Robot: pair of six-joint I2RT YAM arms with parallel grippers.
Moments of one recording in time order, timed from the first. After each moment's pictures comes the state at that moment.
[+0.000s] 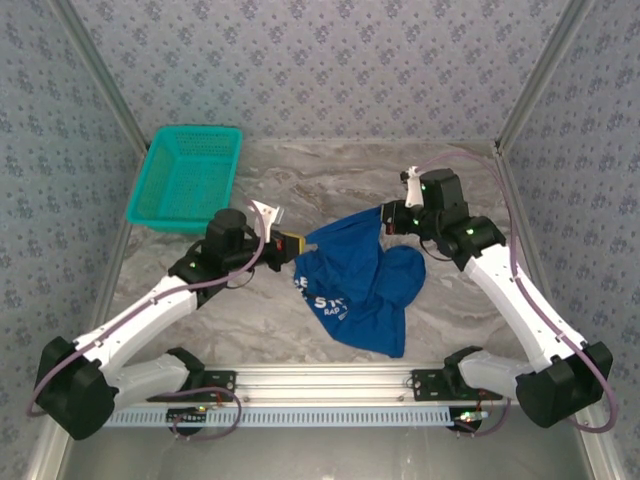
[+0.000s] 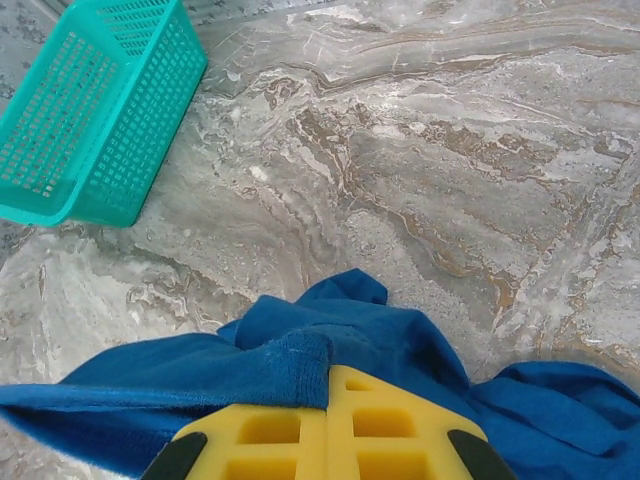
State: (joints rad) left arm -0.63 1.09 0.76 -0.08 0.42 -0.41; right arm 0.39 1.16 1.14 -0.64 -0.19 0.35
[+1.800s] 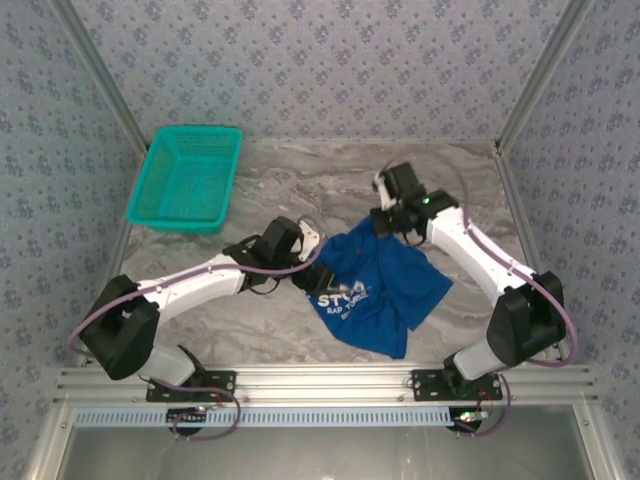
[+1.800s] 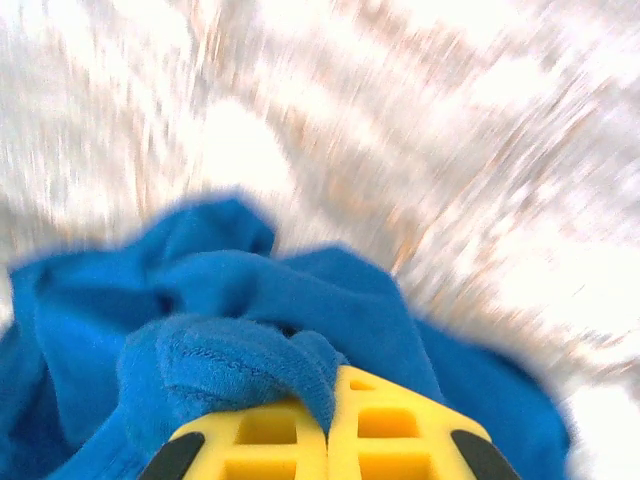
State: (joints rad) left arm -0.79 1.45 0.87 -0.25 0.21 -0.14; right arm 0.43 1.52 1.33 -0.76 0.03 0.15
